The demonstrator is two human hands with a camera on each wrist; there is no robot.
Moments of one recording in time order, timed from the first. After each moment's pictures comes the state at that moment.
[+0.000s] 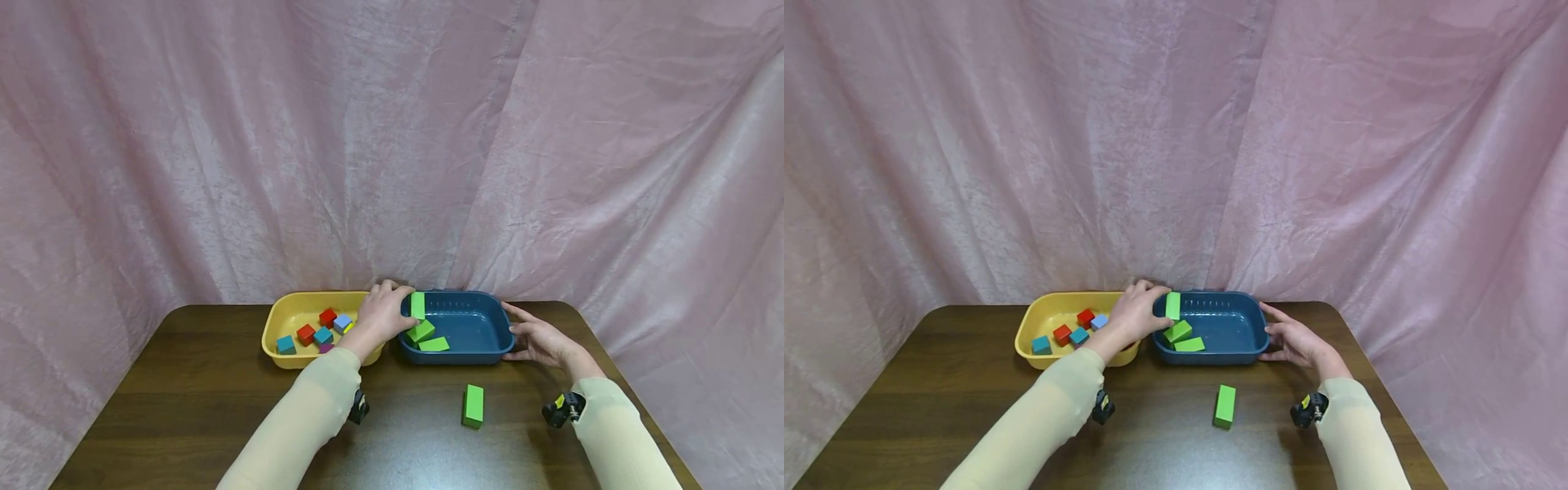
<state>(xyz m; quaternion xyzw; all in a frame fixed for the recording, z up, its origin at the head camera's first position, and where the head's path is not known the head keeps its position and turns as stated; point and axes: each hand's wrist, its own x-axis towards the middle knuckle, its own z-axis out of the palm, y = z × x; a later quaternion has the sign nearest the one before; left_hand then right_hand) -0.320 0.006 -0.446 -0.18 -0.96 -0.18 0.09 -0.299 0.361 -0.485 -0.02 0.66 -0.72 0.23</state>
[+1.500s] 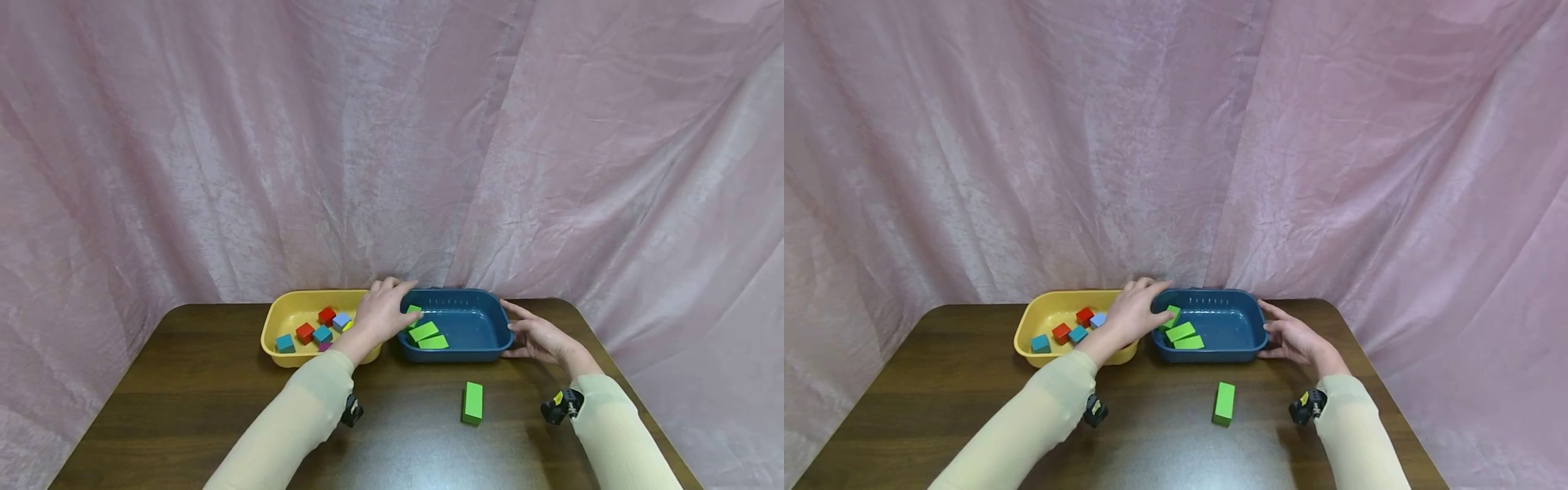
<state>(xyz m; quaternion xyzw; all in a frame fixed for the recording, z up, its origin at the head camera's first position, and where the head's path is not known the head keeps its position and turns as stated) -0.308 0.005 -0.438 -0.21 -0.95 -0.19 0.12 -0.302 0.361 -0.484 -0.02 0.66 -0.72 0.23</state>
